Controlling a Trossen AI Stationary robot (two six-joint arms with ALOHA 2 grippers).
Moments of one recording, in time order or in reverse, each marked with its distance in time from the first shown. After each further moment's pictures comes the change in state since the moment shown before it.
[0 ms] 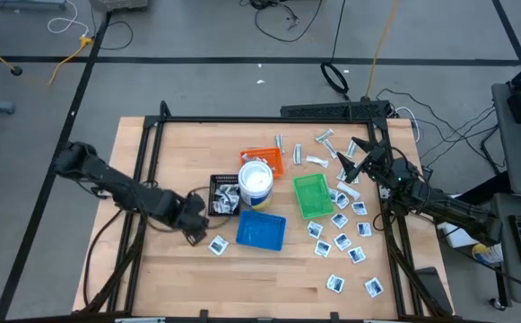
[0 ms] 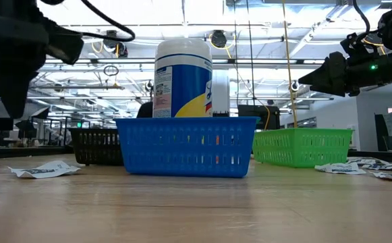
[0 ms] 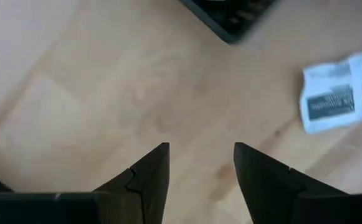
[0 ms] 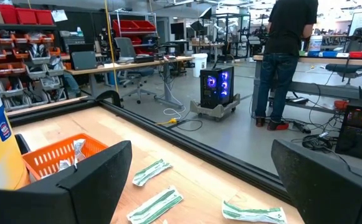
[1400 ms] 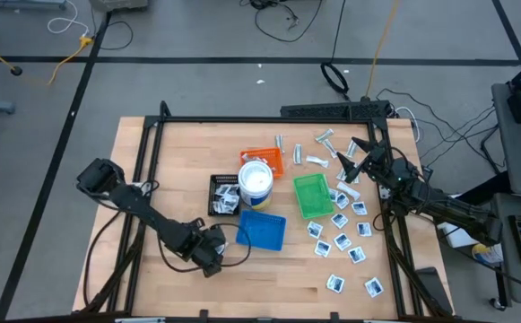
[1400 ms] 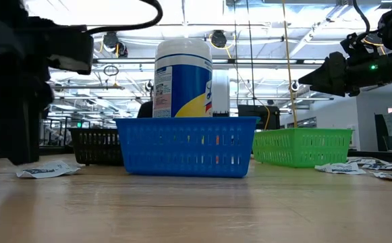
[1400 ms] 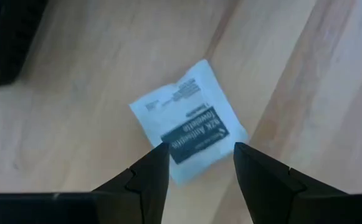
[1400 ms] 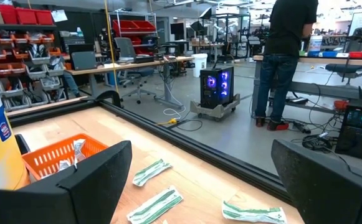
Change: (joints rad) left arm -0.179 0.332 0.066 0.448 -0.109 0.139; right arm 0.000 0.000 0.000 0.000 0.000 0.000
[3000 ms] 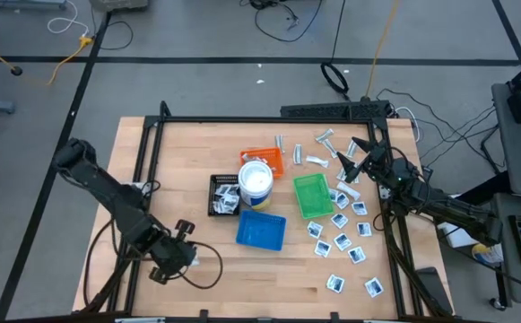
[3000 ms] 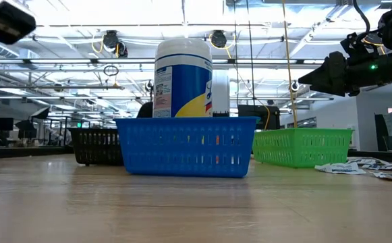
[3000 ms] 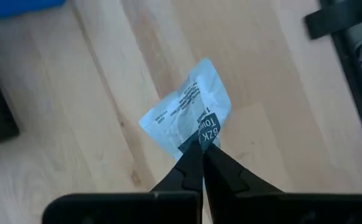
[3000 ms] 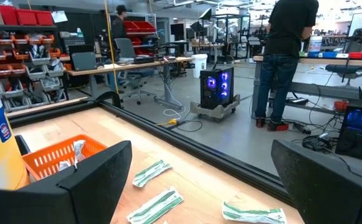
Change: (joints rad) left arm -0.168 -0.359 -0.012 -0.226 0.155 0.626; right arm 0.000 0.002 0.000 0.005 0.000 0.000
